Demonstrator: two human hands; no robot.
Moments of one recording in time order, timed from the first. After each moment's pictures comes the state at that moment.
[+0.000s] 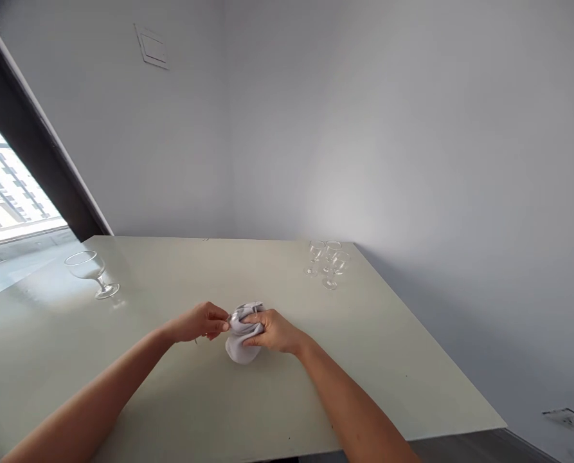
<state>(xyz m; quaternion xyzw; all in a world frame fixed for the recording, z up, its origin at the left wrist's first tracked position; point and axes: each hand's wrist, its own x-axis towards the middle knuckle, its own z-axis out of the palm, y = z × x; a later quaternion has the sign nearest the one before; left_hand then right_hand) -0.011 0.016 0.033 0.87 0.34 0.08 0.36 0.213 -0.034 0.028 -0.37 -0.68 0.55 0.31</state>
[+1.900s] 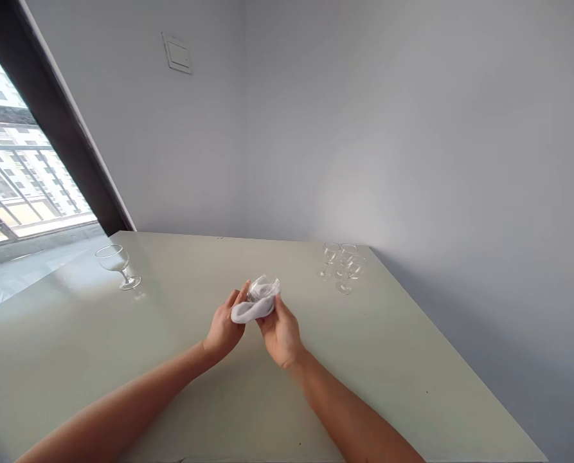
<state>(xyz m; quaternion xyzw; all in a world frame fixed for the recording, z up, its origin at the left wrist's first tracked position) 0.036 -0.007 -0.006 0.80 0.47 0.37 0.05 0.171 -0.036 0.022 -0.29 -0.32 0.66 0.61</state>
